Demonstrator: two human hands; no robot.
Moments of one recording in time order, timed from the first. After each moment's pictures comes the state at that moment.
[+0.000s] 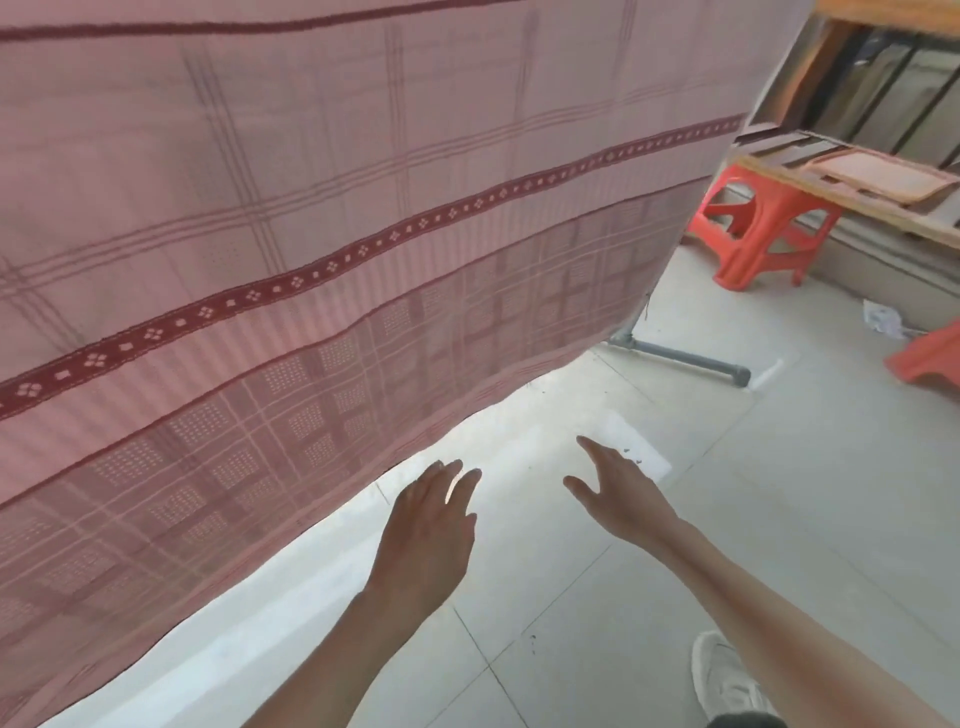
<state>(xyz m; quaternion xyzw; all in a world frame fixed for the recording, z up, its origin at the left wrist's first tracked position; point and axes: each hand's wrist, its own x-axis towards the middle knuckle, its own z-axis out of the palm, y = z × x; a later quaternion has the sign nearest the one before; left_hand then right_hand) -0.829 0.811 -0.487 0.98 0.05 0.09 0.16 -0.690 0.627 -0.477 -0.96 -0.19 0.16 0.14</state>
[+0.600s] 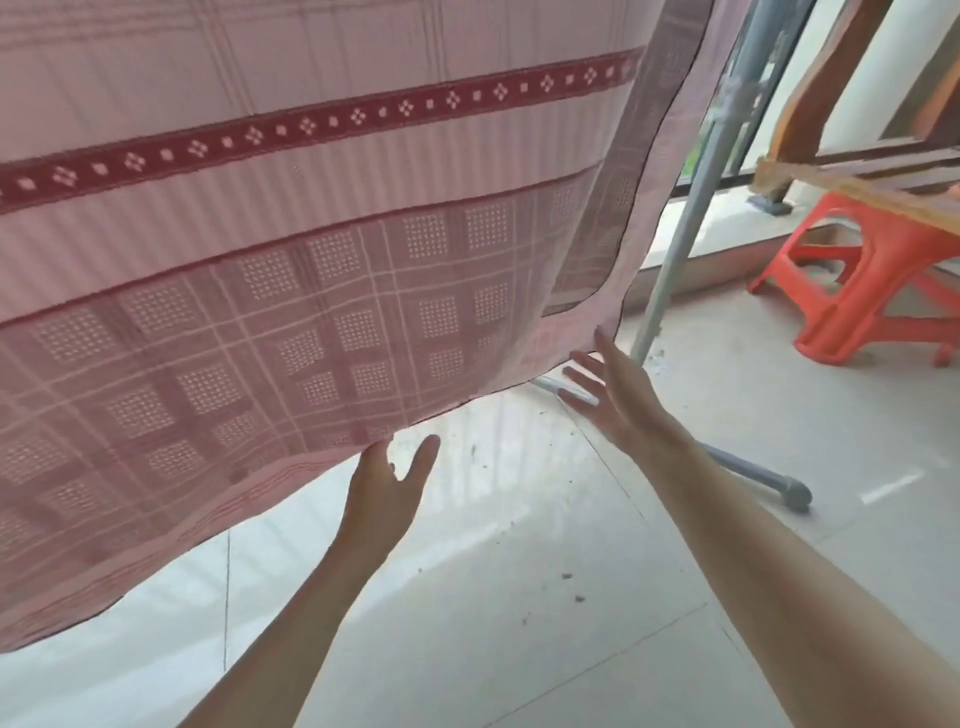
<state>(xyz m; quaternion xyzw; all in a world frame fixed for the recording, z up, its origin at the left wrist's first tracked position) -0.548 0.693 -0.525 0.74 0.38 0.24 0.49 -0.340 0.575 -0.486 -0.58 -0.05 0.32 0.75</state>
